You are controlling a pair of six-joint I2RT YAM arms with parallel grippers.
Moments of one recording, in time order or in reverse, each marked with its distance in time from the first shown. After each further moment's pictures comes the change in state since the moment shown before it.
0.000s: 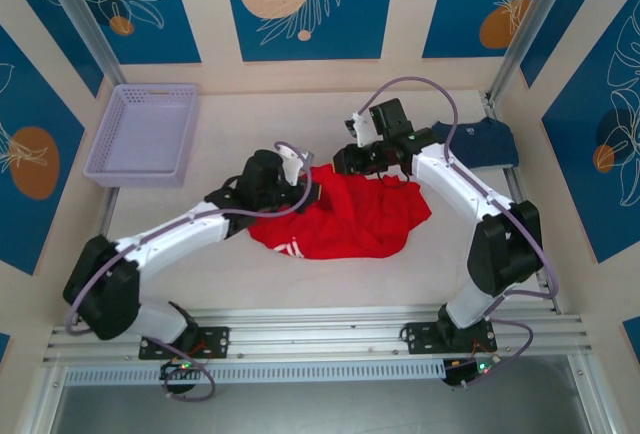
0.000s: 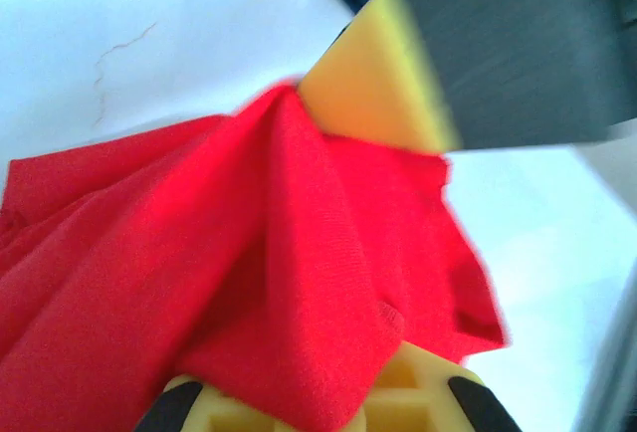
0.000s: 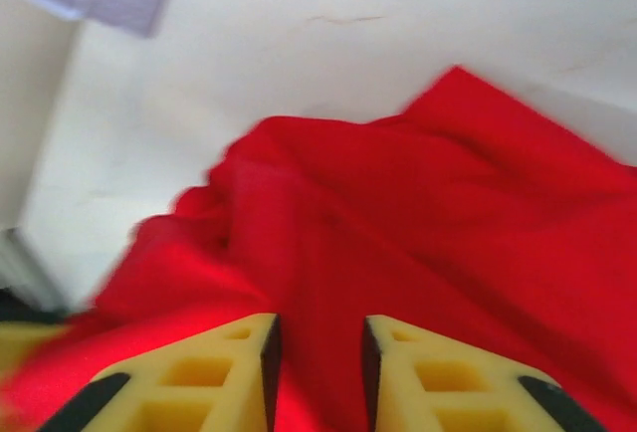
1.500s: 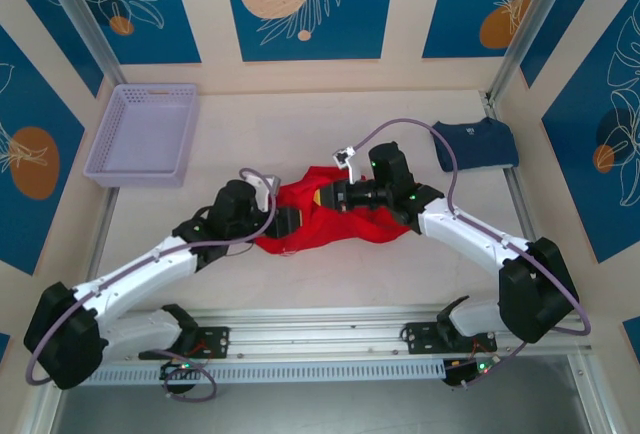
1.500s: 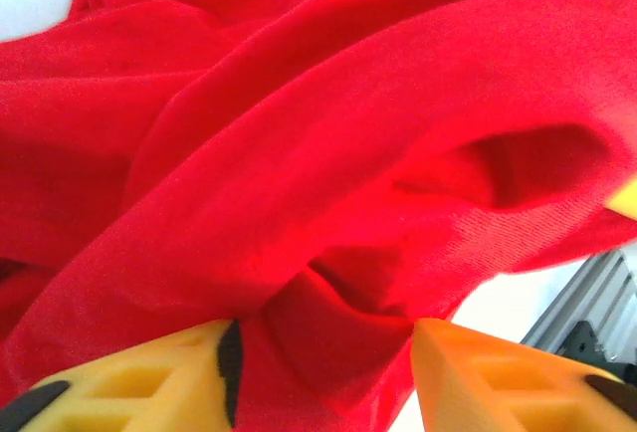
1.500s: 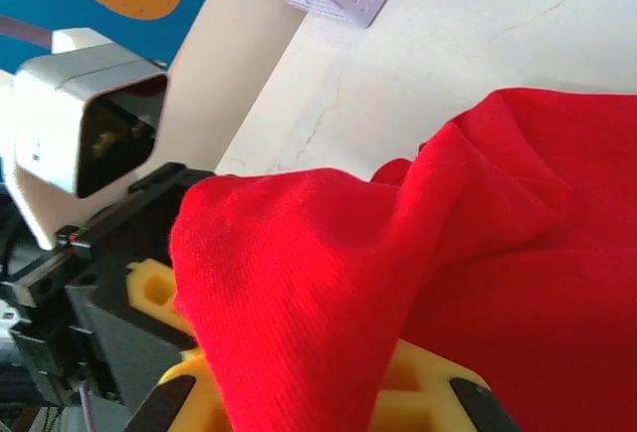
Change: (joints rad) left arm 0.007 -0.263 -0.263 -0.082 -0.028 -0.236; right arm 0.137 -0.267 -0.500 0.633 -0.254 0.284
